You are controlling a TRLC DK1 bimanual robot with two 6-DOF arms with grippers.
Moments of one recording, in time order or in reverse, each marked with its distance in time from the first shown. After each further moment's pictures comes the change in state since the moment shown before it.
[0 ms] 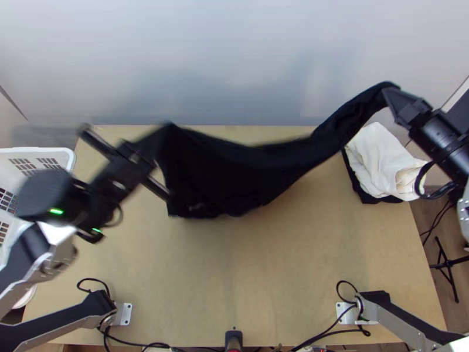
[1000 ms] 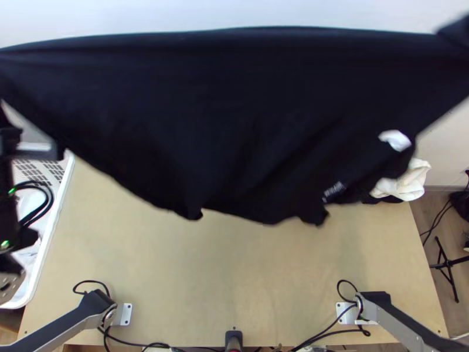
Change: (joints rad) left arm 0.220 -0.142 0.071 0.494 -0.077 -0.106; right arm -0.048 -0.037 0.590 0.003 0.031 0.167
